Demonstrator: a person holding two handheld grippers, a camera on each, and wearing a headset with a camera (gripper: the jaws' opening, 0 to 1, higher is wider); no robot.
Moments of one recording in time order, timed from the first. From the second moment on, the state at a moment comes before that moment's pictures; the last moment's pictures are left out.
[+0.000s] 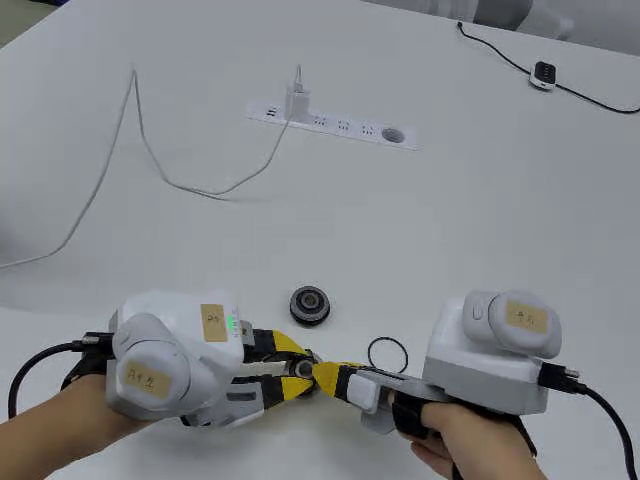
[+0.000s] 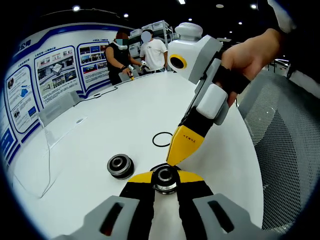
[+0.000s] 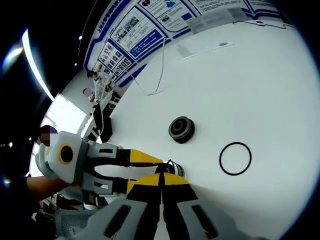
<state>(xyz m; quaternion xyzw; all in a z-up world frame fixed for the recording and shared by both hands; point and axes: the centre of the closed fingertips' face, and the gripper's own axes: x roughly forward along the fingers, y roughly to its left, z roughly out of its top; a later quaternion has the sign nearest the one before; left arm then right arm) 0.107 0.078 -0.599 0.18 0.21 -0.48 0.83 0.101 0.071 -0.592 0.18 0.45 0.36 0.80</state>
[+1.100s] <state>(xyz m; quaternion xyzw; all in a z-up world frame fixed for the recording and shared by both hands) 0.120 0.114 -0.552 0.12 0.17 -0.42 0.88 0.111 0.067 -0.556 0.23 0.42 0.38 0.79</state>
